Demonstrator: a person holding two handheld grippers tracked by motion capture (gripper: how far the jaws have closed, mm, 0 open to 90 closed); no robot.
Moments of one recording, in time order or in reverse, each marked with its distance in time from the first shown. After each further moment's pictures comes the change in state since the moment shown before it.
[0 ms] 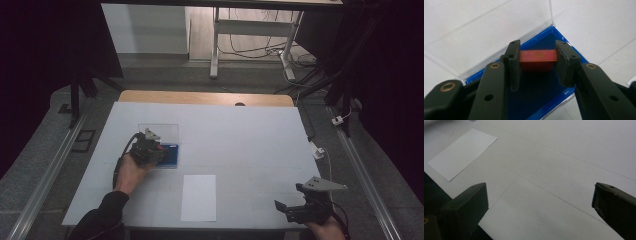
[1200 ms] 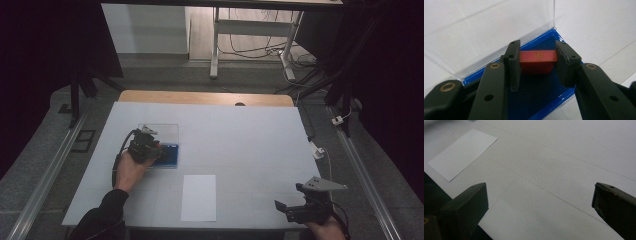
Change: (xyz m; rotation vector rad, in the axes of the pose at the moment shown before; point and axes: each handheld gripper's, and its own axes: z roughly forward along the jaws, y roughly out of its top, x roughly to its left) left arm 0.014 0.005 0.001 0.018 -0.077 -0.087; right arm 0.000 0.000 0.000 -0.001 0.002 0.002
